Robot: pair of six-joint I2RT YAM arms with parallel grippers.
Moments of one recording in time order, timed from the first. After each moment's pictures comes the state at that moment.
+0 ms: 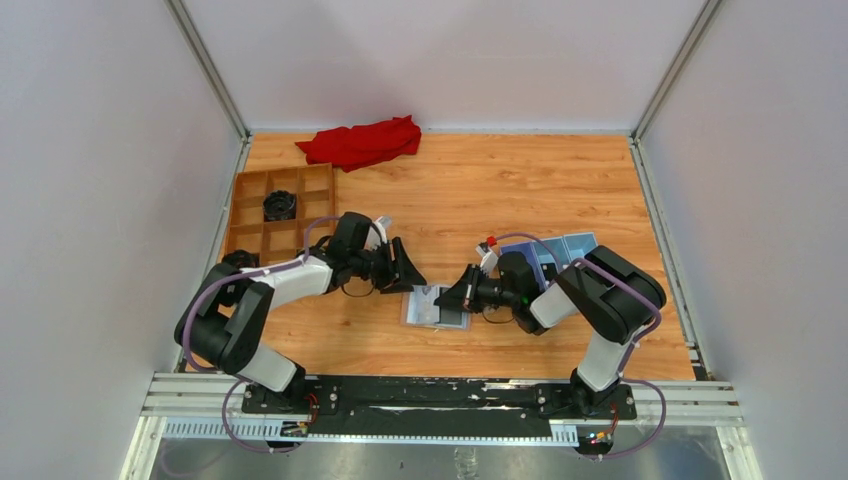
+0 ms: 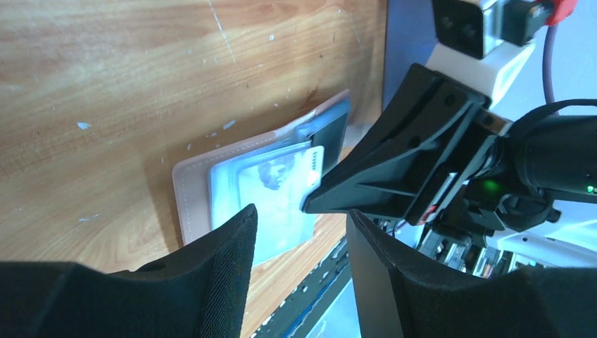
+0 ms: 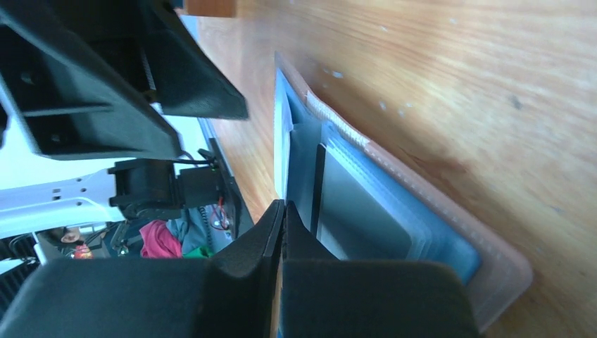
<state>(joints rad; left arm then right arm) -0.47 1.50 0.65 0.07 0.61 -0.84 0.63 1.74 0.36 0.96 -0.60 1.07</state>
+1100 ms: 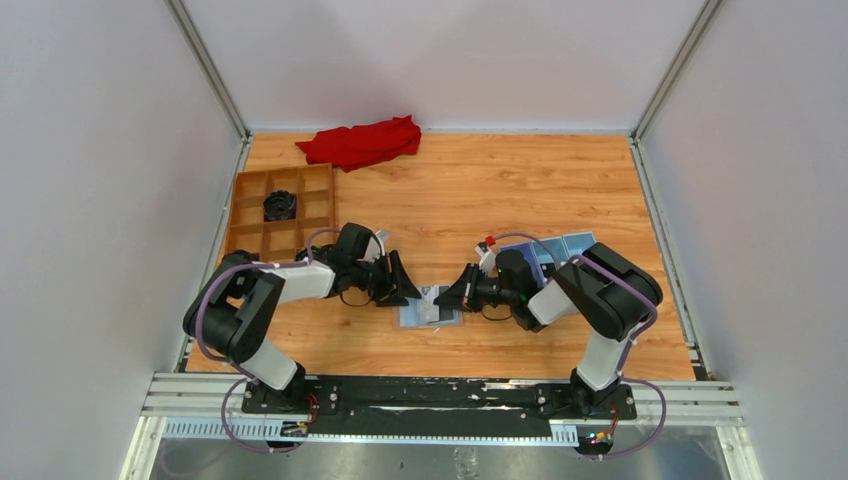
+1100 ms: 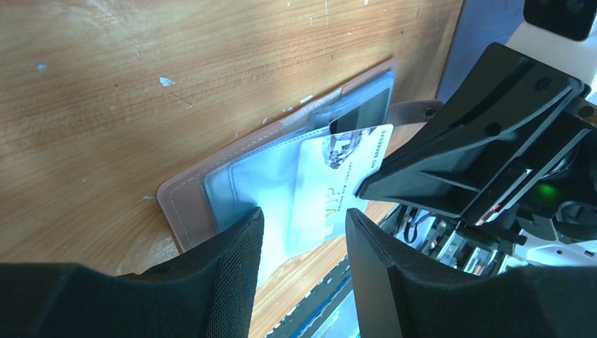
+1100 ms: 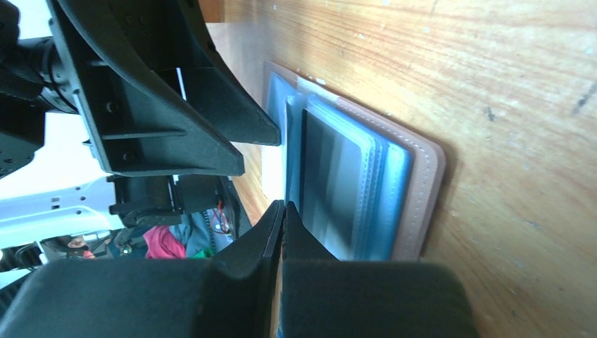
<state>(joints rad) -0.46 1.56 0.59 0.07 0.61 -0.83 0.62 1.78 0.38 1.00 -0.61 1.11</state>
